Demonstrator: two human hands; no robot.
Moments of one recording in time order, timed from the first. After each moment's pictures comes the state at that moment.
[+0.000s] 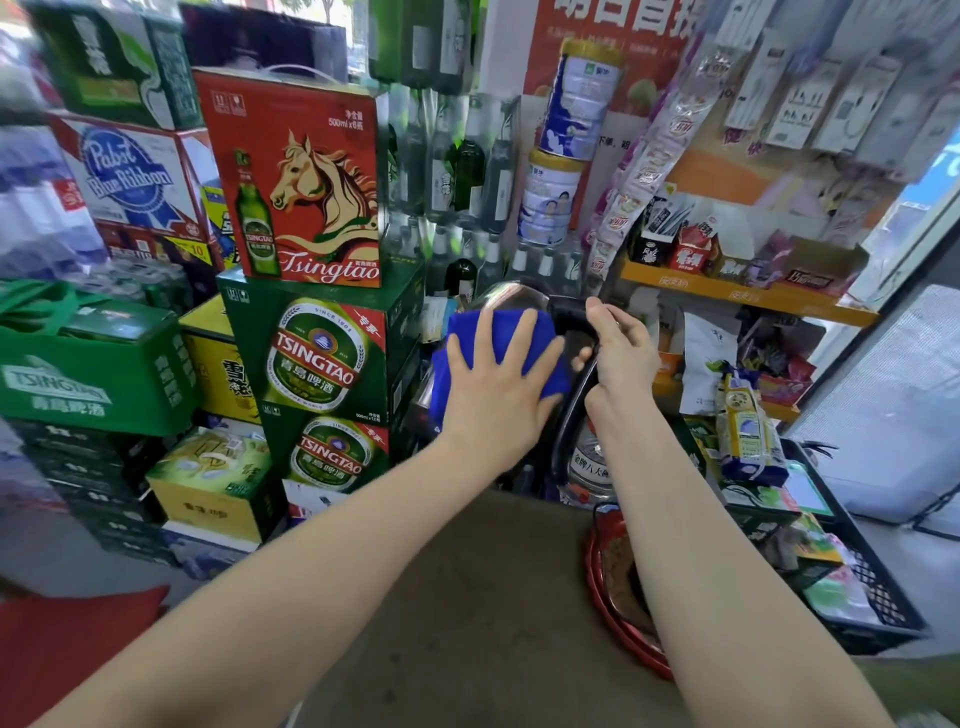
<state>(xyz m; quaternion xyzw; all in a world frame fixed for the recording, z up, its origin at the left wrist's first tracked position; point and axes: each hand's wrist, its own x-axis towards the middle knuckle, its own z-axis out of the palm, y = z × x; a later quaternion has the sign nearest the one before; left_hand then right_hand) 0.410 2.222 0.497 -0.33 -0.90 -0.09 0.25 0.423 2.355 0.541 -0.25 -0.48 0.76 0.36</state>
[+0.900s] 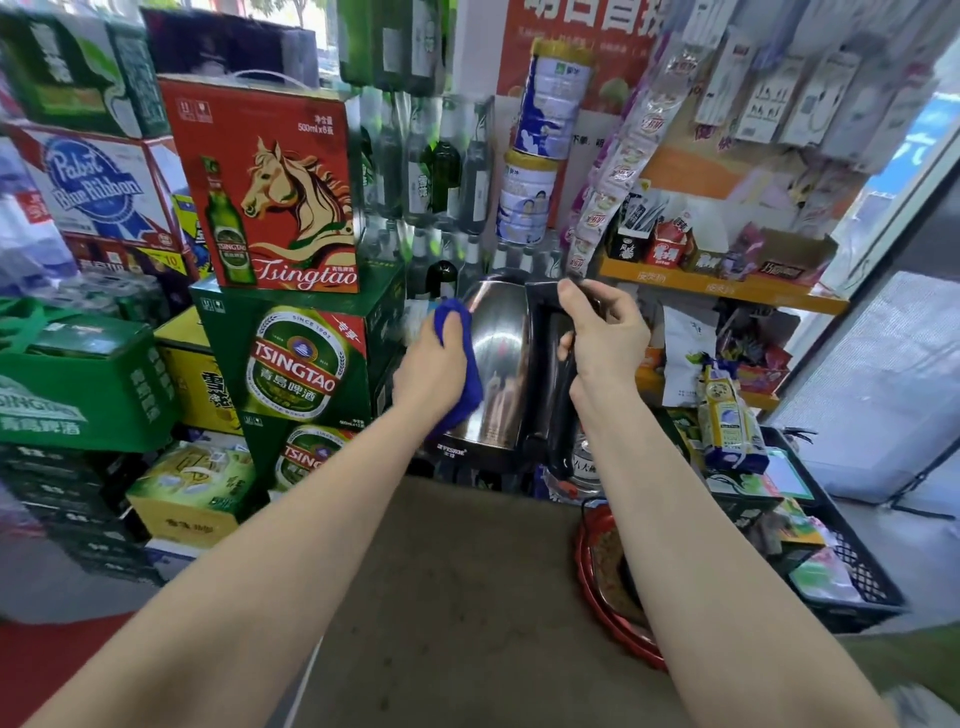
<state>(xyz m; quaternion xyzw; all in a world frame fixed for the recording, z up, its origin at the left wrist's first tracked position) 0.361 2.208 0.512 -0.10 -0.86 -0.50 -0.02 0.429 2.354 0.555 -0.23 -0.56 0.69 0.40</state>
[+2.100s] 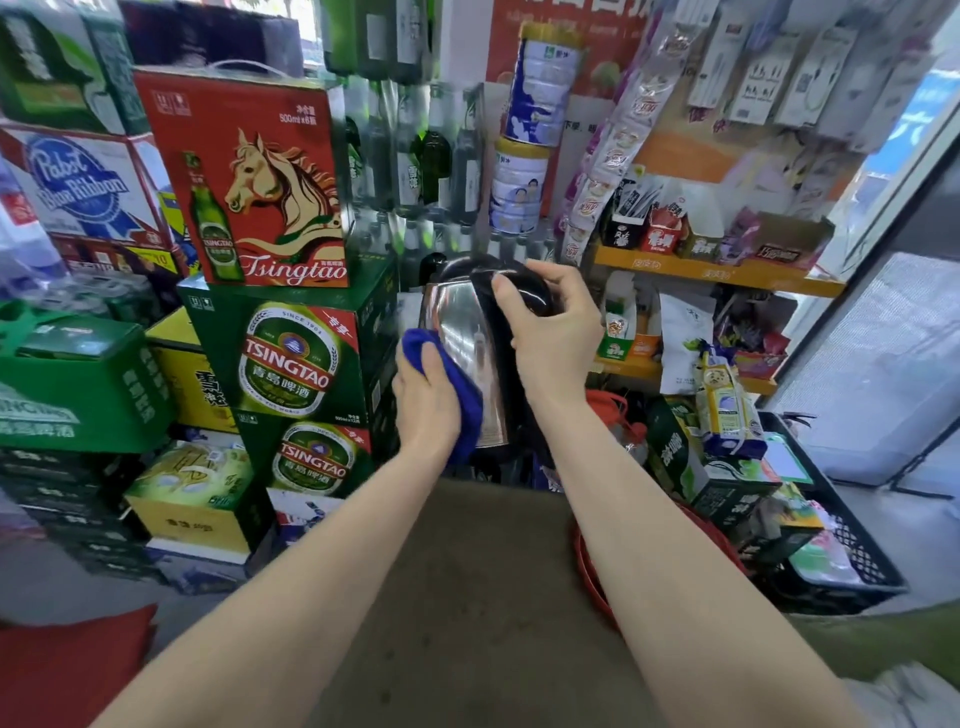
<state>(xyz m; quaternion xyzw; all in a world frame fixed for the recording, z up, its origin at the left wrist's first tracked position) 0.398 2.216 0.480 0.00 -0.76 -0.65 -0.02 0.437 2.310 0.552 -0.12 -0.70 0.52 0.48</state>
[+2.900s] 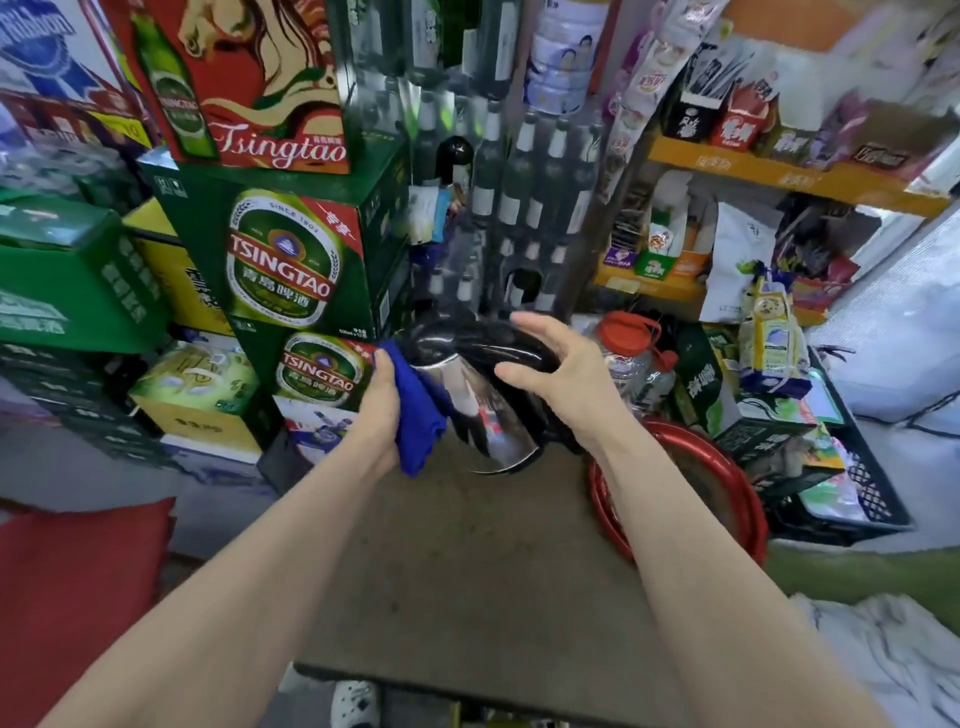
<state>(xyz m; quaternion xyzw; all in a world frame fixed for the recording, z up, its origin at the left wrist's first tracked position) 0.365 2.168 0.364 0.16 -0.51 -0.81 -0.25 0.447 2.346 0.440 -0.09 -0.80 0.59 0.11</state>
